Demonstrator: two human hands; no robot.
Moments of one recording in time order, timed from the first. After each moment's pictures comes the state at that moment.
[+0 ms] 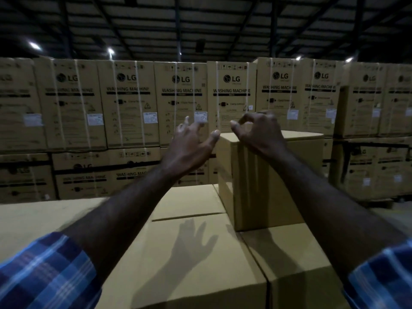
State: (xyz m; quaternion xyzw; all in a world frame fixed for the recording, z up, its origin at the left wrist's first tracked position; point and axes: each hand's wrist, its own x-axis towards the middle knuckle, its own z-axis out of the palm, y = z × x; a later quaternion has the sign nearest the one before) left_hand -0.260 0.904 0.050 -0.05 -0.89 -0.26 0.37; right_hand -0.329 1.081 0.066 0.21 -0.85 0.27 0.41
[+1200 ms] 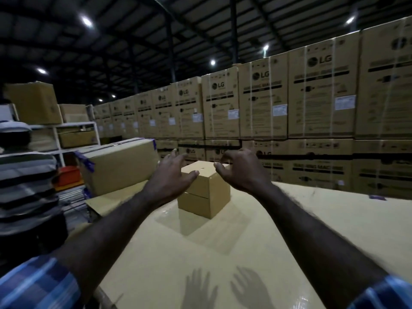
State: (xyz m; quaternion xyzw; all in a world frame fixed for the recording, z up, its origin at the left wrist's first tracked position) left_hand 0.155 0.312 -0.014 0.34 -0.88 -0.06 0.32; right_hand -0.015 0.418 -0.020 0.54 -0.73 0.37 0.21
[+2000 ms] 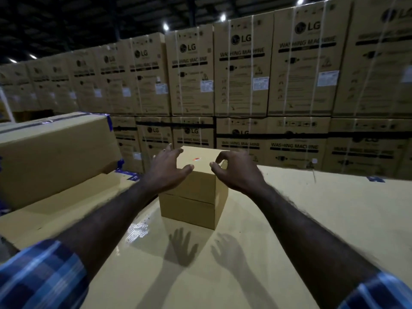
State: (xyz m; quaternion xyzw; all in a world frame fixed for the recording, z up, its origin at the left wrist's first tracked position) left_hand 0.031 -0.040 -0.079 0.27 -0.92 -0.10 0.25; right_hand -0.098 0.103 -0.091 0.44 -0.82 0.33 0.16
